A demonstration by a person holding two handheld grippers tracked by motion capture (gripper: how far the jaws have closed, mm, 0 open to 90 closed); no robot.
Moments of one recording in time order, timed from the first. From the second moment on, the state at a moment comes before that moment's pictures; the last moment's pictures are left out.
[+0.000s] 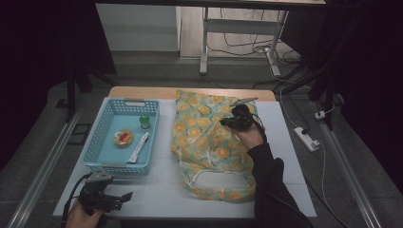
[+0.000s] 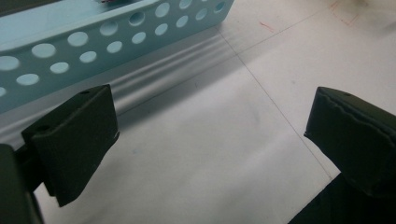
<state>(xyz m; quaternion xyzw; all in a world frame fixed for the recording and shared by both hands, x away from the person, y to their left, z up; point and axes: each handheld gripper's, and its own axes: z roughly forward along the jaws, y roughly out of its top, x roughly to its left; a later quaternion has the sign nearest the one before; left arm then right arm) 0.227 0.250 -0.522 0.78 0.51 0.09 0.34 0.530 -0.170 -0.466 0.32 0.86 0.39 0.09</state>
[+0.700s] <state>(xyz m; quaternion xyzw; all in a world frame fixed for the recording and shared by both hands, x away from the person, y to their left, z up) 0.226 0.249 -0.522 0.79 0.51 0.10 0.33 0.544 -0.160 -0.516 0.32 0.89 0.33 0.09</state>
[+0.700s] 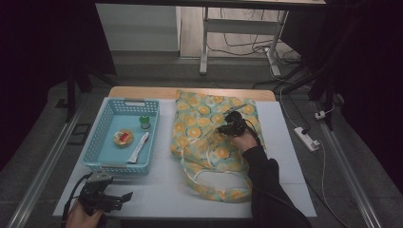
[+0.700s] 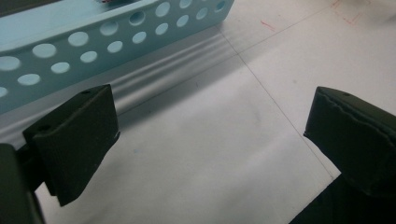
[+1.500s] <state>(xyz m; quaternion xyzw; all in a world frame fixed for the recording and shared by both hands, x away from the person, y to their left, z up) 0.226 0.249 -0.522 0.78 0.51 0.10 0.34 0.507 -0.176 -0.472 0.30 0.88 0.37 0.09</state>
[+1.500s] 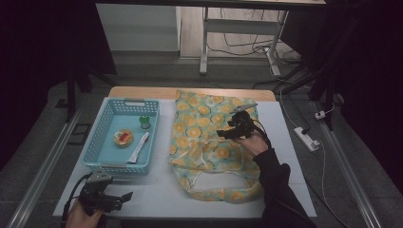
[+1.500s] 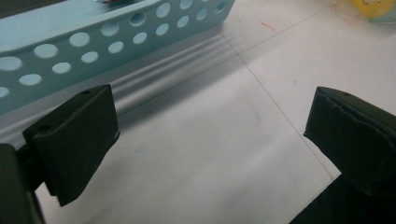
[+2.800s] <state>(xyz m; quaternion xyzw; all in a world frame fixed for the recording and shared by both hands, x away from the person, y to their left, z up) 0.226 0.249 -0.522 0.78 0.51 0.10 0.33 0.401 -0.167 -0.514 0.18 0.94 0.29 0.05</state>
